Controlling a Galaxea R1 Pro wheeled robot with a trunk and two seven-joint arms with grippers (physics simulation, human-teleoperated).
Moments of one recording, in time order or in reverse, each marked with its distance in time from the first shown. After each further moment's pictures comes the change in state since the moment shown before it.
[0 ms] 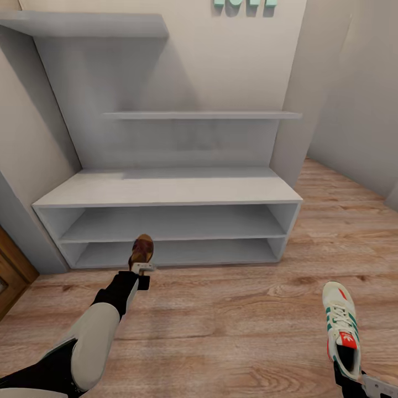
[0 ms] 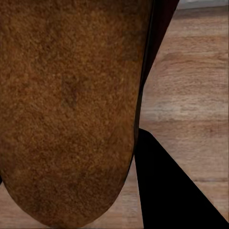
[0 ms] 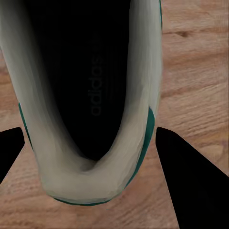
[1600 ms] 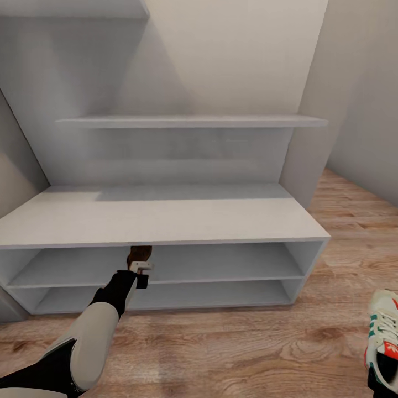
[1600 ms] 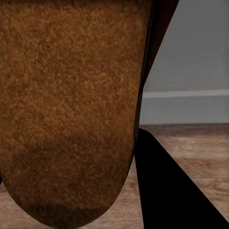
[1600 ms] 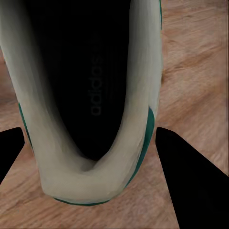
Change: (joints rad) left arm 0.000 0.005 0.000 -0.015 -0.003 0.000 0.000; right arm 0.000 -0.048 -0.267 0.000 -0.003 0.004 -0.002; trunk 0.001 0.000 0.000
